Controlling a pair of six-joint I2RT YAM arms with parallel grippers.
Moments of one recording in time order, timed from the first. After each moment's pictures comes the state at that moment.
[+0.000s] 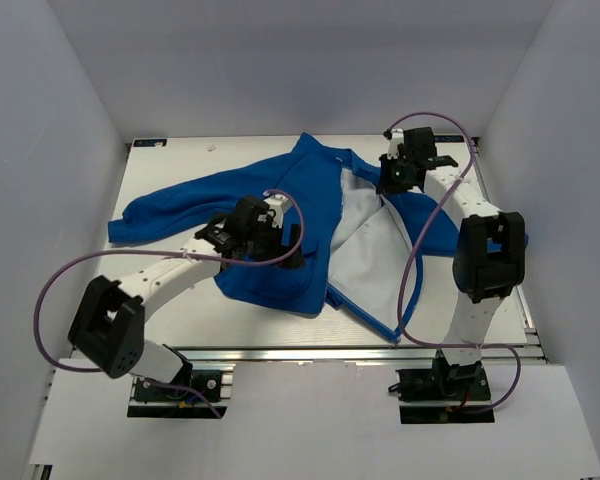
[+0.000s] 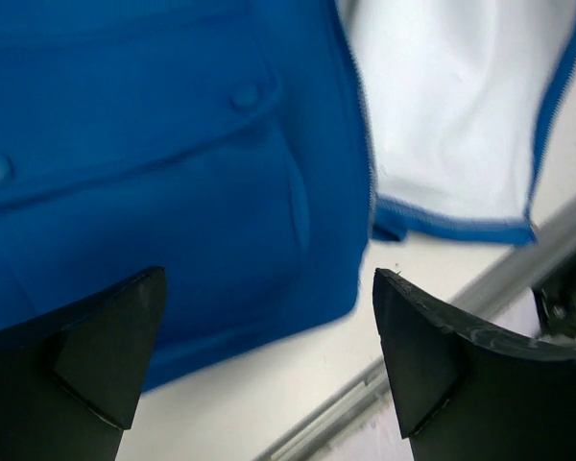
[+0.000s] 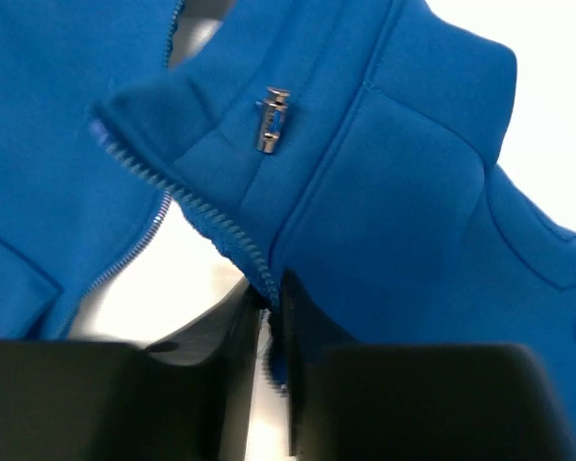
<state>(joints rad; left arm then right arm) -0.61 1.39 0.94 -0.33 0.25 -0.34 0.18 1.90 1.55 -0.48 -0.28 -0.01</state>
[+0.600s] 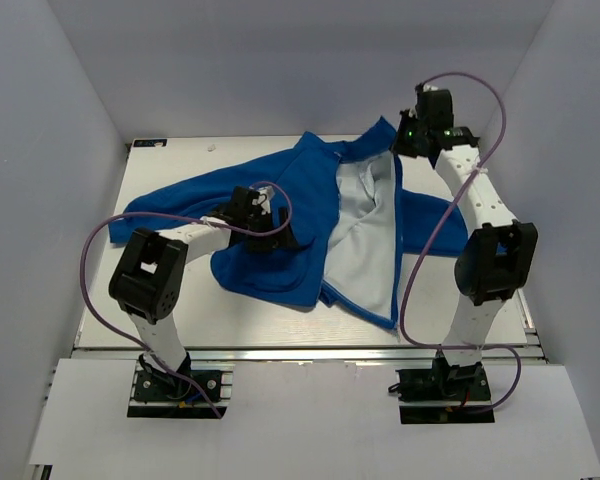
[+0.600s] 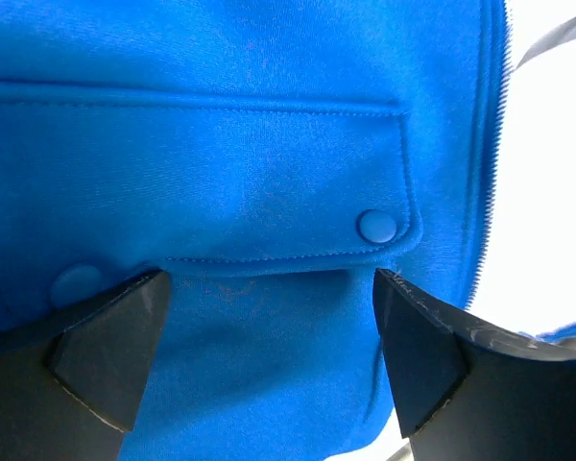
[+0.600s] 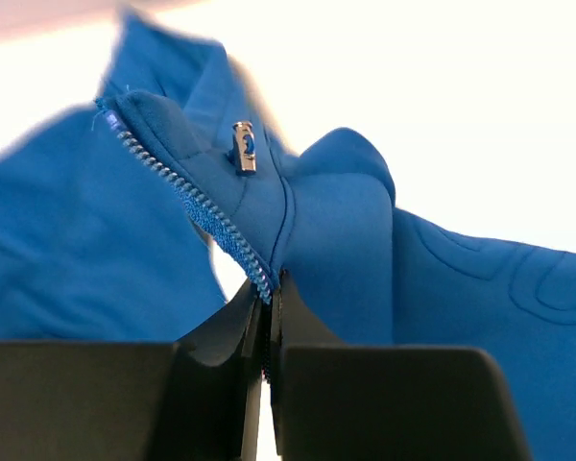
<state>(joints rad) -0.43 1.80 1.05 -0.15 0.32 -0.48 0.19 1.88 1.82 -0.59 -0.06 0.30</state>
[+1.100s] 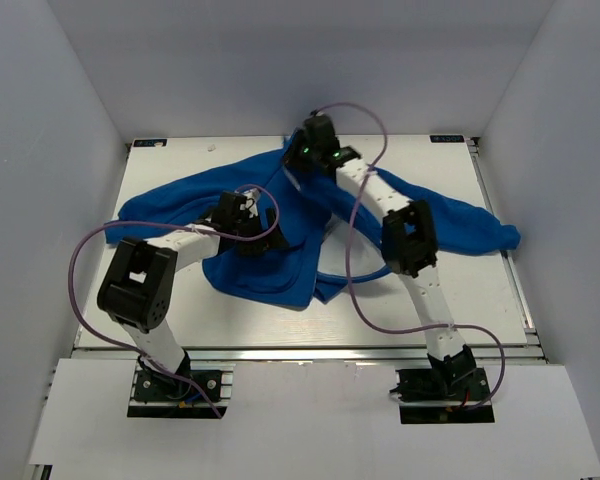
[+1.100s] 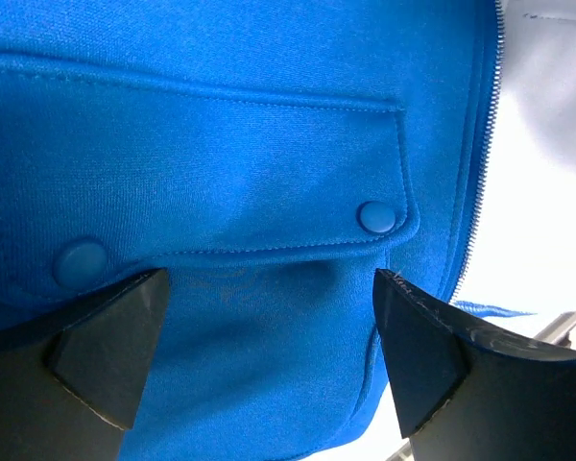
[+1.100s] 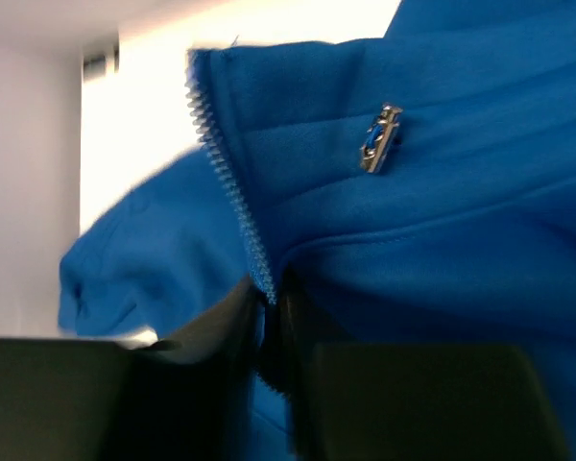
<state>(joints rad) -0.37 1.73 0.95 -0.07 0.34 -0.54 0.52 2.41 2.28 -0.36 -0.10 0.75</state>
